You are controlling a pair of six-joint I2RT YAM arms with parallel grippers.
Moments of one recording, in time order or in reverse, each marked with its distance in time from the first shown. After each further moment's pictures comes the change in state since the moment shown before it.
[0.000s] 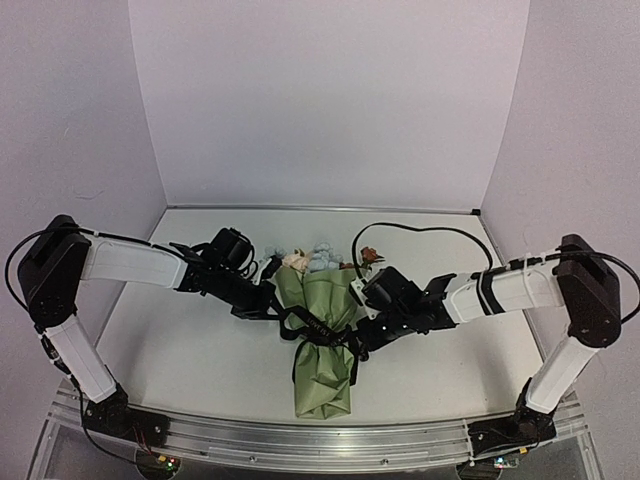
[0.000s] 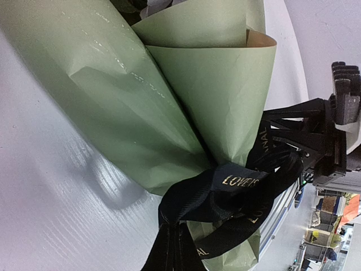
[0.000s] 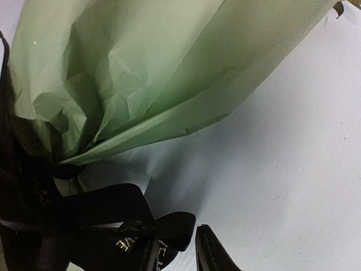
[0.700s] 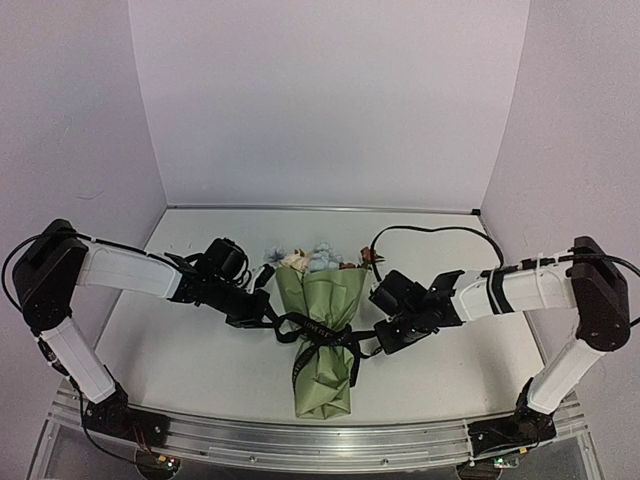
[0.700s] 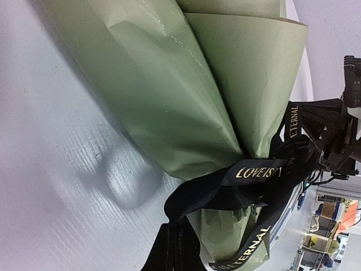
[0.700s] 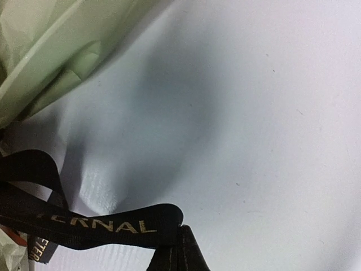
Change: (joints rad) left arm 0.000 -0.034 -0.102 0.069 -0.020 -0.050; right arm 0.002 -0.055 0.001 -0.246 0.168 0.096
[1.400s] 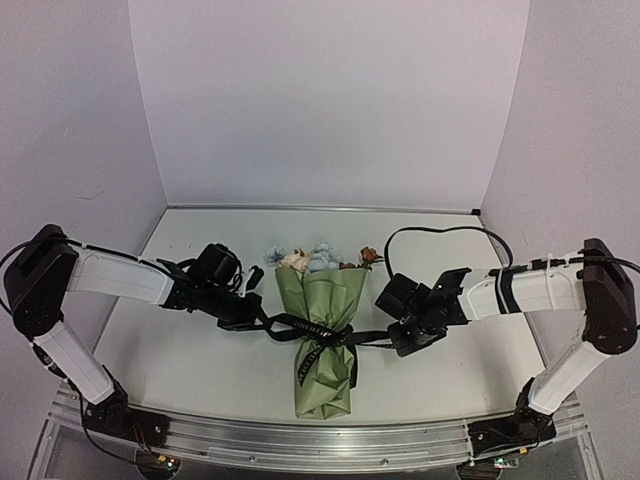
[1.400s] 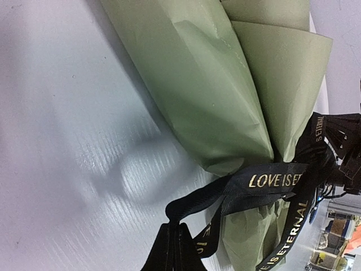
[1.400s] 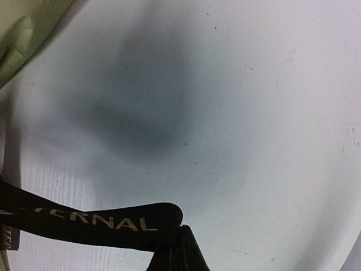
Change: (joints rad) left arm 0.000 -0.057 -0.071 0.014 -0.109 -0.030; right arm 0.003 -0.040 0.000 -0.163 0.074 0.083
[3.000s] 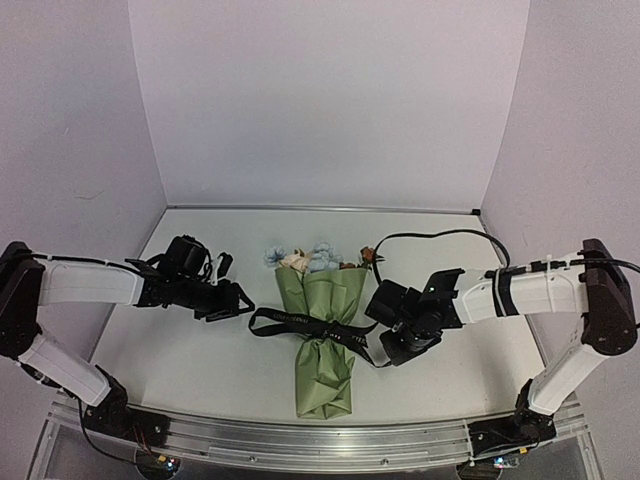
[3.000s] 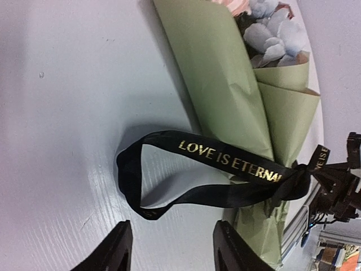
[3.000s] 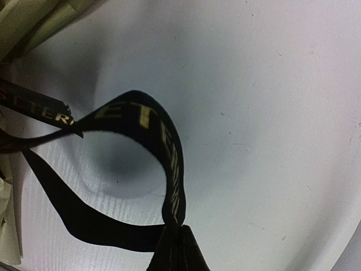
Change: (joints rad) left arm 0.136 -0.169 -0.092 -0.014 -0.028 -0.019; right arm 0.083 0.014 0.068 -0.114 -0.036 0.032
